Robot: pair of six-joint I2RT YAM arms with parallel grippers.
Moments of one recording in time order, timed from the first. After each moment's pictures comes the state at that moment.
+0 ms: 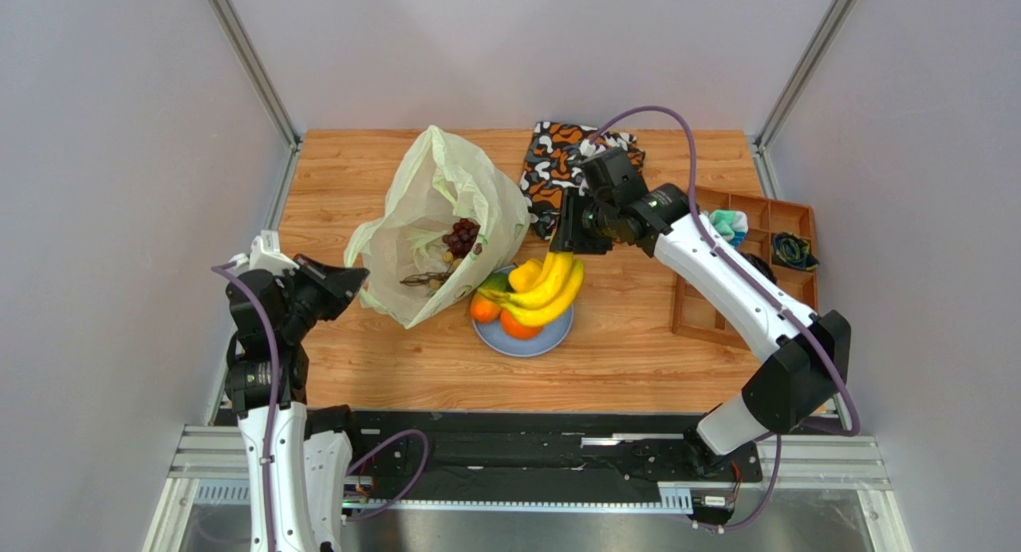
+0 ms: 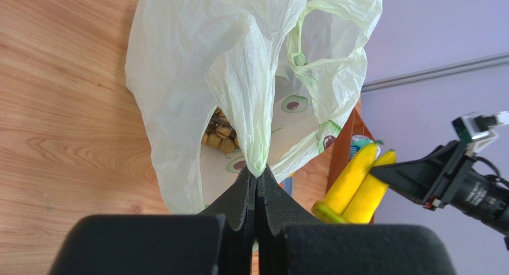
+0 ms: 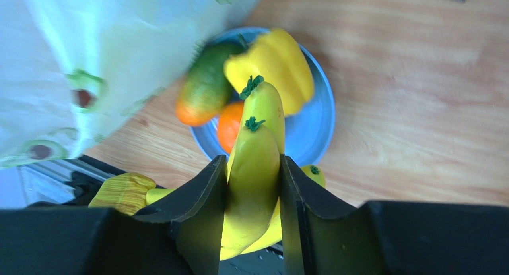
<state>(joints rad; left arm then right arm) 0.24 0.53 0.72 -0.55 0.46 -0.77 0.58 1.54 1.47 -0.84 -0.07 0.57</state>
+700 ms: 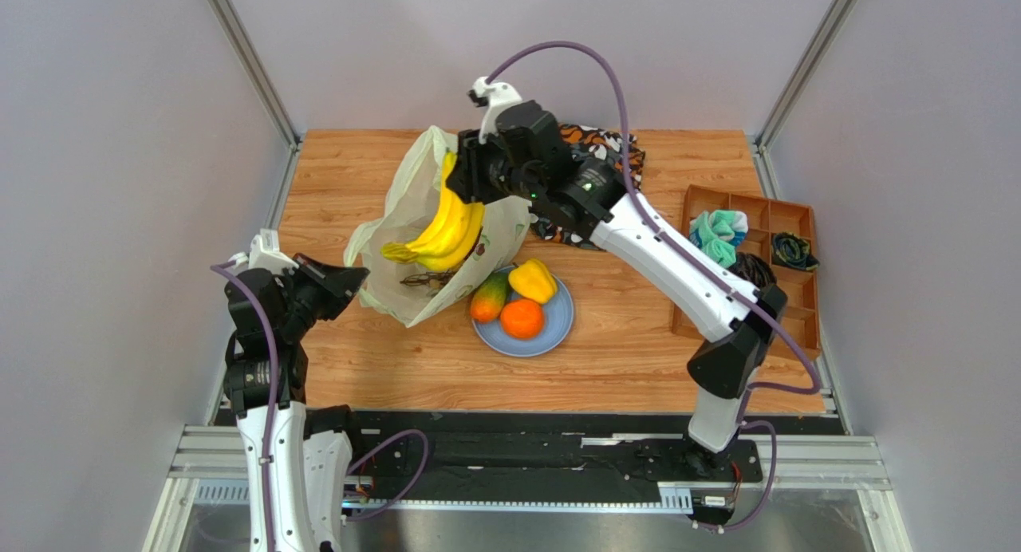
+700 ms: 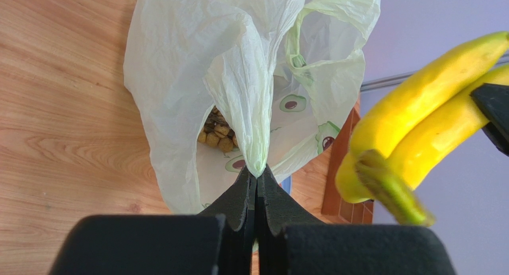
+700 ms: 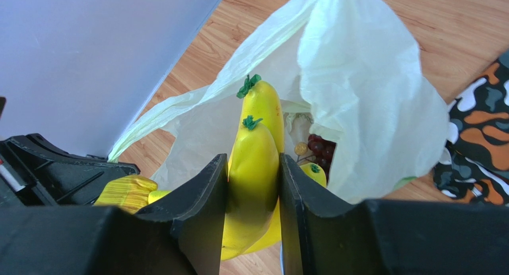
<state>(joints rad) 0.24 0.54 0.73 -0.56 0.46 -0.77 0.84 1.78 2.02 -0.59 0.02 0.39</state>
